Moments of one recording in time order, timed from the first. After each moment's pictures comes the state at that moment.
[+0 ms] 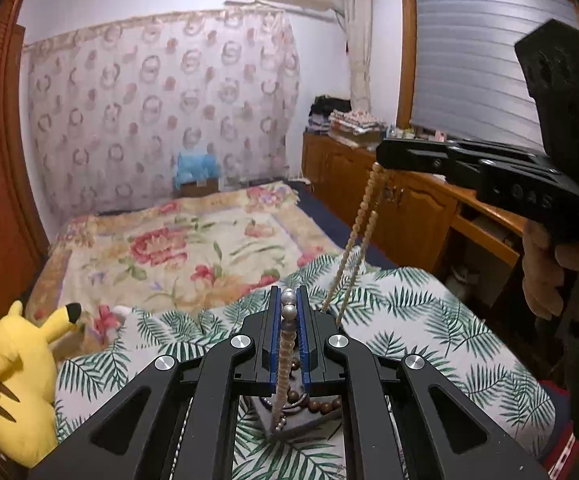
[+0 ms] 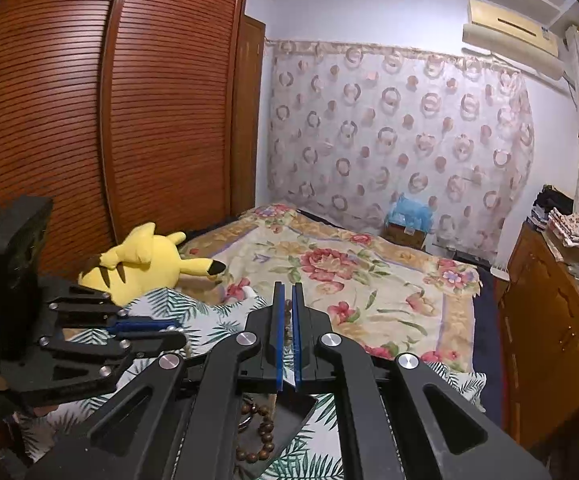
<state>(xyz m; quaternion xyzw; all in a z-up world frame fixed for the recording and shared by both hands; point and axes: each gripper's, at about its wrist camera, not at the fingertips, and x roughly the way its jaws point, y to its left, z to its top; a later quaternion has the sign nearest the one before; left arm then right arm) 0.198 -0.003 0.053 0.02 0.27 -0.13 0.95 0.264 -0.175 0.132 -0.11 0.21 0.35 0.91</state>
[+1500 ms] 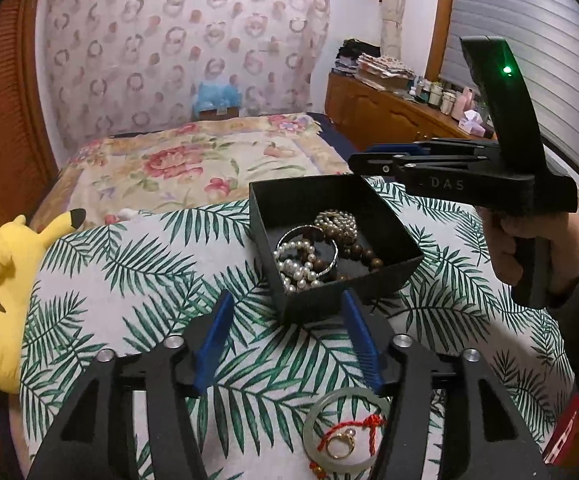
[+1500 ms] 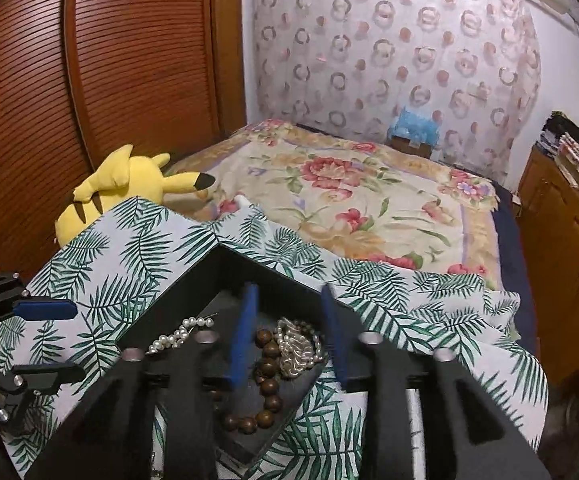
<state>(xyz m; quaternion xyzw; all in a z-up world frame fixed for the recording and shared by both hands) 0.156 0.016 -0.040 -0.01 0.37 -0.09 0.93 0.294 -0.143 -0.020 -0.11 0.33 0.32 0.88</state>
